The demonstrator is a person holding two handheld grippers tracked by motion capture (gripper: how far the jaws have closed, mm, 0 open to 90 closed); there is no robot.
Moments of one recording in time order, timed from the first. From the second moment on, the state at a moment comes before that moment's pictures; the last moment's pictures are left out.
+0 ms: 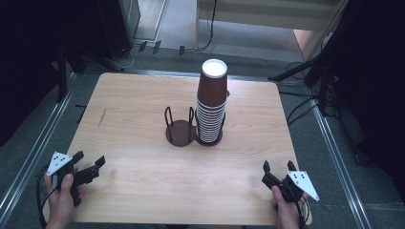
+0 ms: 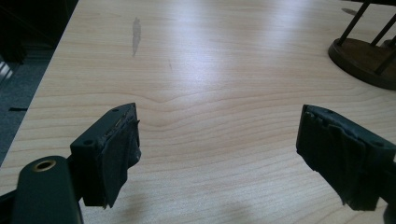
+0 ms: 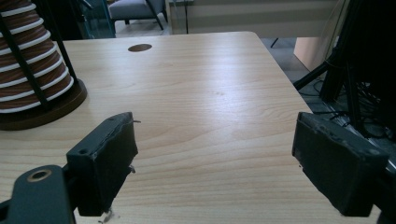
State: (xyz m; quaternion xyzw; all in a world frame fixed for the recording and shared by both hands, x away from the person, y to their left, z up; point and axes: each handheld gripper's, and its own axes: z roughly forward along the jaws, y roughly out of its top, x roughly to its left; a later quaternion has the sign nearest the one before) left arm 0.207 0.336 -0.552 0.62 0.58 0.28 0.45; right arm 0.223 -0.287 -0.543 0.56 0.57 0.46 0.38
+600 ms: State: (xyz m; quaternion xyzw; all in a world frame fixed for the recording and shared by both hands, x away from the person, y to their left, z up) left arm 0.204 0.336 -0.552 0.62 0.58 0.28 0.45; right arm 0.234 -0.241 -0.483 0.51 0.59 0.50 0.38
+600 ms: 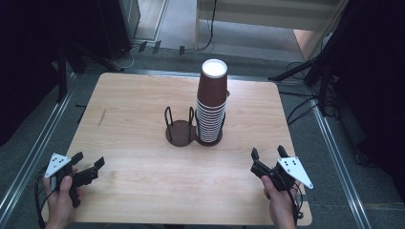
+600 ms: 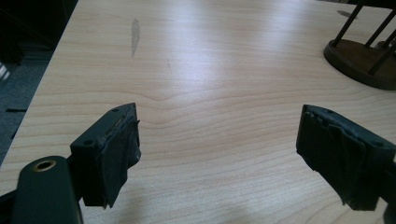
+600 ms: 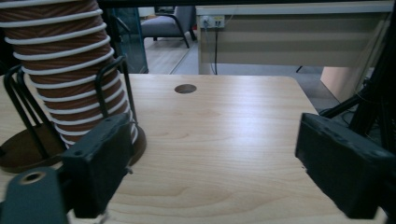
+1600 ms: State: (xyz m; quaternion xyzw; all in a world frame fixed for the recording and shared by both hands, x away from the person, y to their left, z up) left arm 0.205 0.336 -0.552 0.62 0.58 0.27 0.45; right arm 0.267 -0.176 -0.433 0.47 0.61 0.53 0.35
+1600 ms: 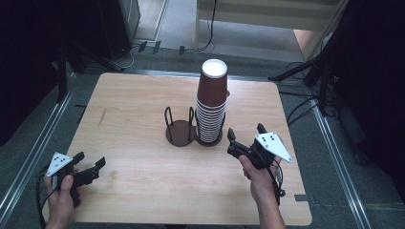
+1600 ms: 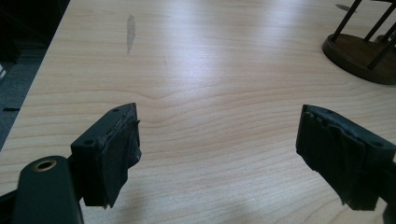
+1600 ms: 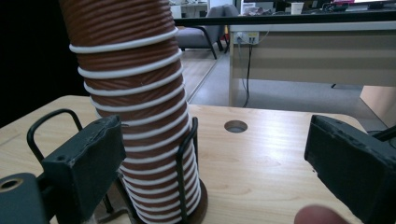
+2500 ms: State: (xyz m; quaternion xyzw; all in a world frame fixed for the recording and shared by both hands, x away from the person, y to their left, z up) left arm 0.206 0.334 -0.551 0.63 0.57 0.28 0.45; right arm 0.300 -0.128 -0.403 0.46 0.60 0.54 0.37
